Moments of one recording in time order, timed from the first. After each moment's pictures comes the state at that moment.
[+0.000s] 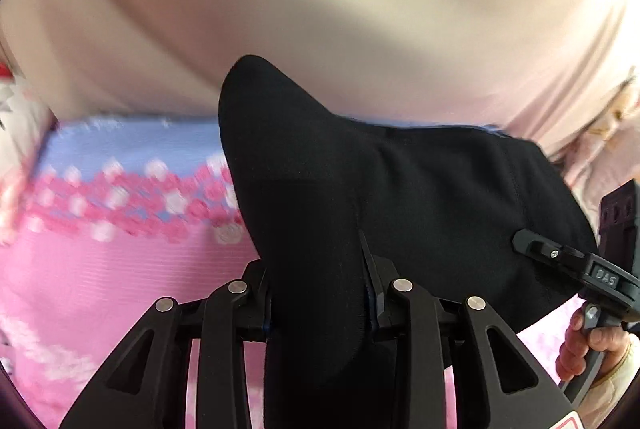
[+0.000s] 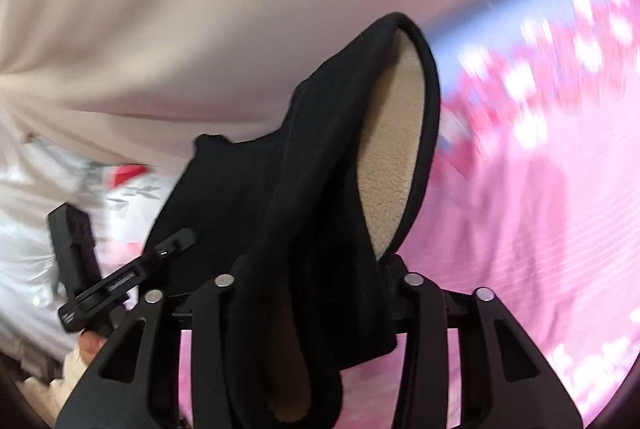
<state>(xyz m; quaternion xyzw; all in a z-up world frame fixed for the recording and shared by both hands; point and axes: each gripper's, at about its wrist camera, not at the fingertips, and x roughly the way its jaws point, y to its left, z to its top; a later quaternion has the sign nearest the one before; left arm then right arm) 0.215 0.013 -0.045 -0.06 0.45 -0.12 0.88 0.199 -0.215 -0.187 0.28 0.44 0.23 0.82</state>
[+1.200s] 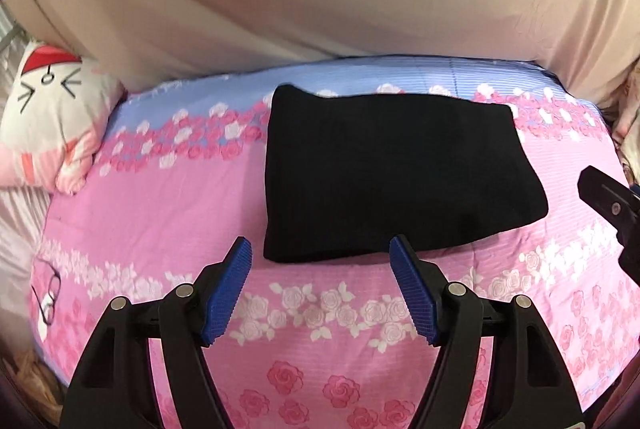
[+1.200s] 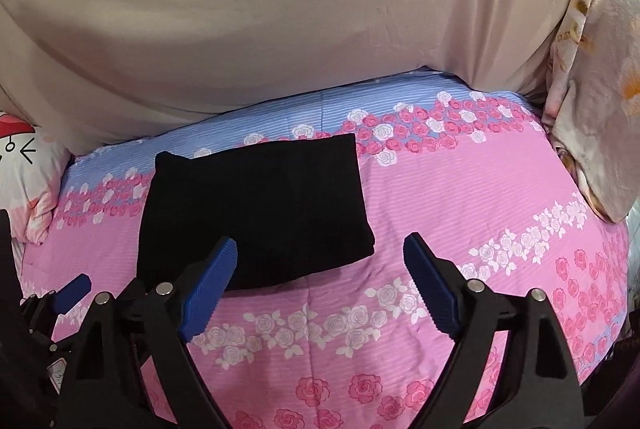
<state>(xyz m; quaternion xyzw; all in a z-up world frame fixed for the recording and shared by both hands) 0.110 -0.026 -0.041 0.04 0.48 0.01 0.88 0.059 -0.142 -0.080 0.06 0.39 -0.04 0.92</state>
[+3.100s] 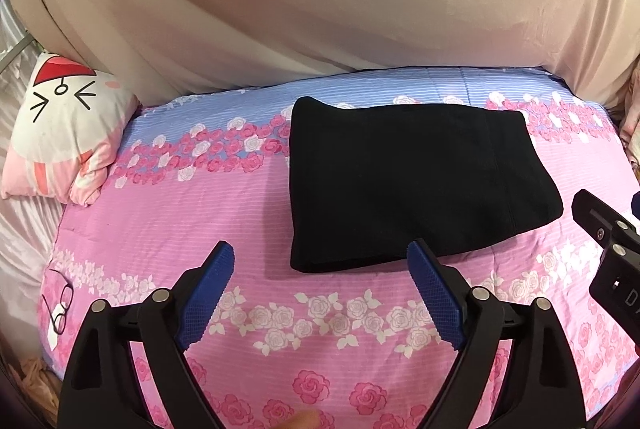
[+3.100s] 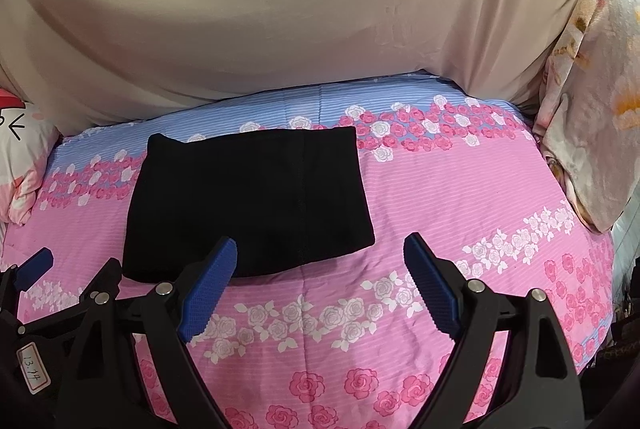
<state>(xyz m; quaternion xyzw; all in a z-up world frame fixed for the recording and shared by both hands) 0.105 -0.017 -0.036 0.06 0.45 0.02 0.89 0.049 -0.124 -0.087 0.02 0.39 -0.05 0.92</state>
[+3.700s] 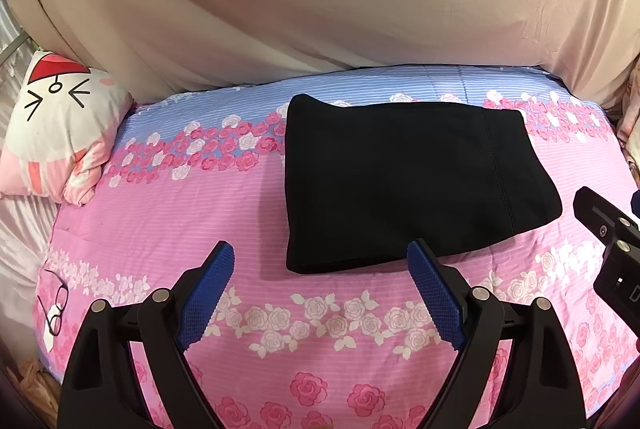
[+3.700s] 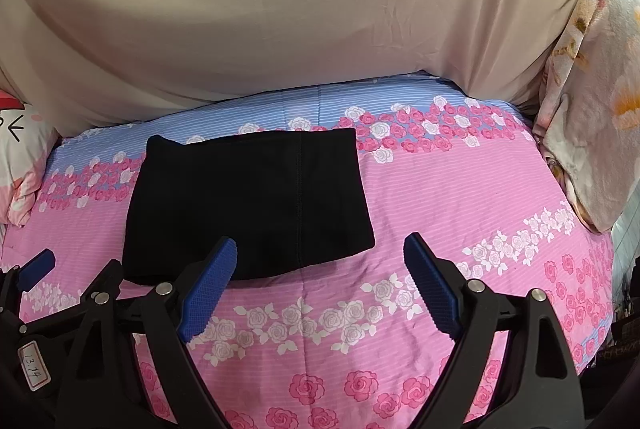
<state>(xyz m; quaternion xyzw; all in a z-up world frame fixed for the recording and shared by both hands) 0.109 -0.016 -0.040 0.06 0.45 0.02 0.89 0.051 -0.124 -0.088 0.02 0.39 -0.06 0.92</state>
